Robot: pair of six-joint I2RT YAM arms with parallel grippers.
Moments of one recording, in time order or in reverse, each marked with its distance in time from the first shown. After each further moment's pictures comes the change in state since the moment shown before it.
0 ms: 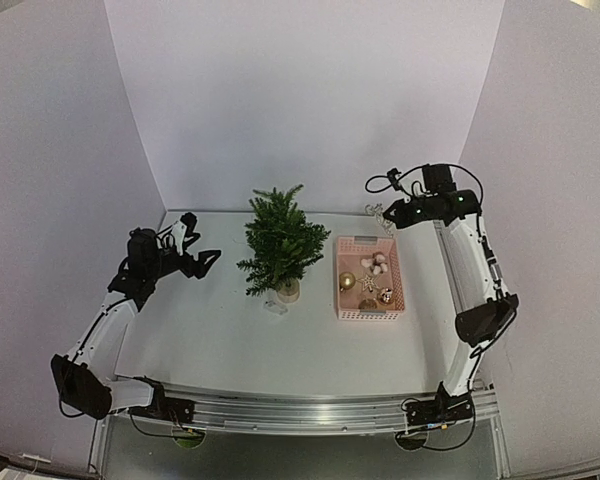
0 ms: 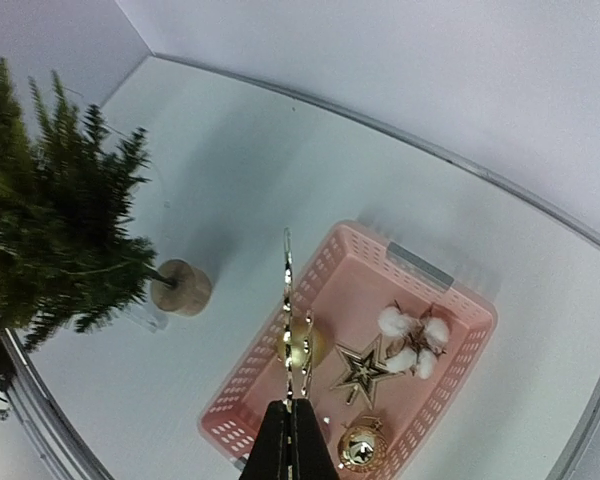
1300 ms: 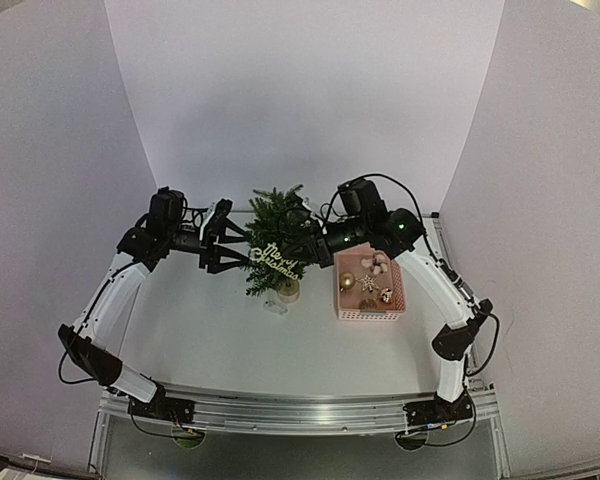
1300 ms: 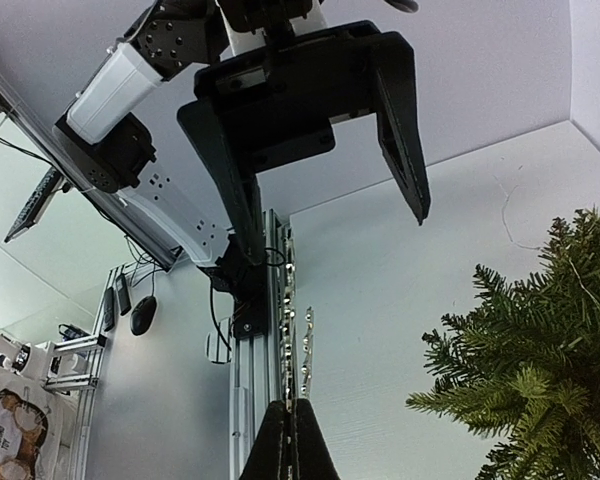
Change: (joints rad) left arm -0.191 0.282 0.598 -0.471 0.616 0.166; right arm 0.545 0.041 0.102 0.213 -0.408 0.136
